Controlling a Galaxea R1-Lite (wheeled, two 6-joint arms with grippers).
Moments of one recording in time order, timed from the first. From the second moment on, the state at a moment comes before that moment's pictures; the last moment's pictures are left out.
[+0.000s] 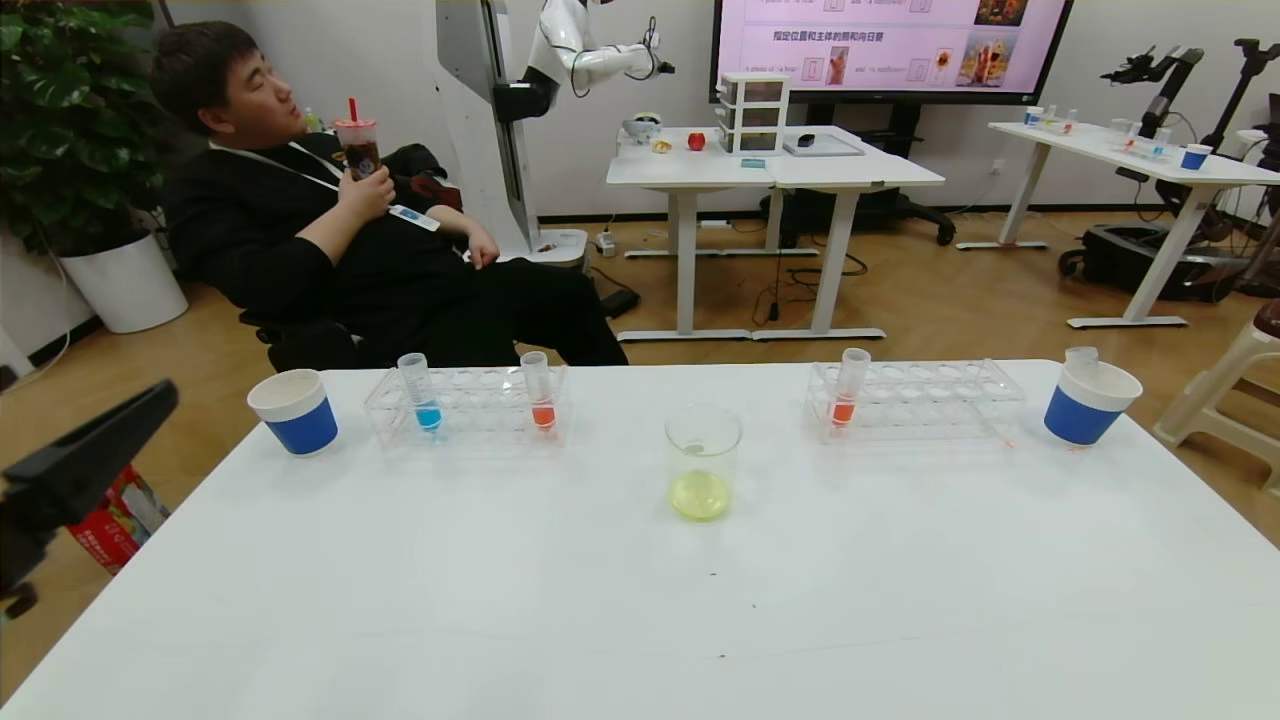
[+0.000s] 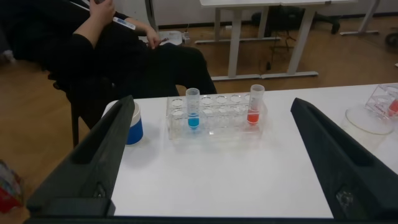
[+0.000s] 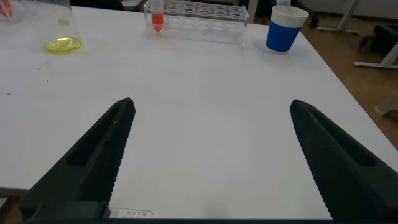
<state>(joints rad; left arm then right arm) -0.04 0.93 -0.46 -0.51 -0.03 0.02 0.01 0.00 0.00 0.01 0.02 -0.05</state>
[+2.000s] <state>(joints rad) -0.08 2.27 -0.77 -1.52 0.13 0.01 0.01 0.00 0.00 0.01 0.02 -0.05</state>
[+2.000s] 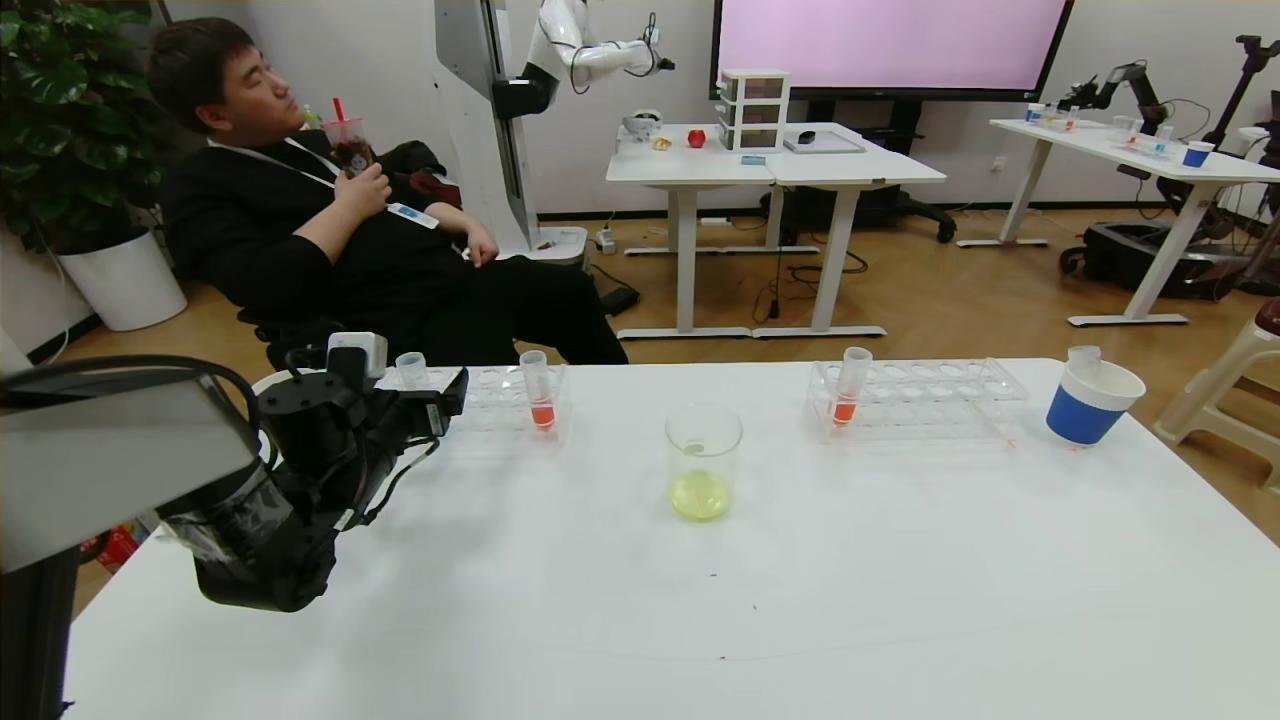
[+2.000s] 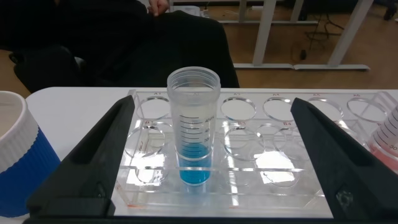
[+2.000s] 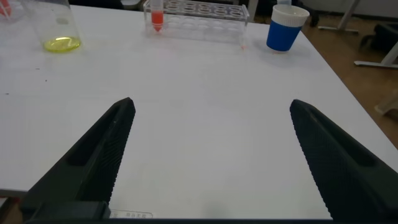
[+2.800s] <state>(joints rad) -0.08 2.30 -0.83 -1.52 0.15 0.01 0.01 0.00 0.00 0.01 0.02 -0.05</state>
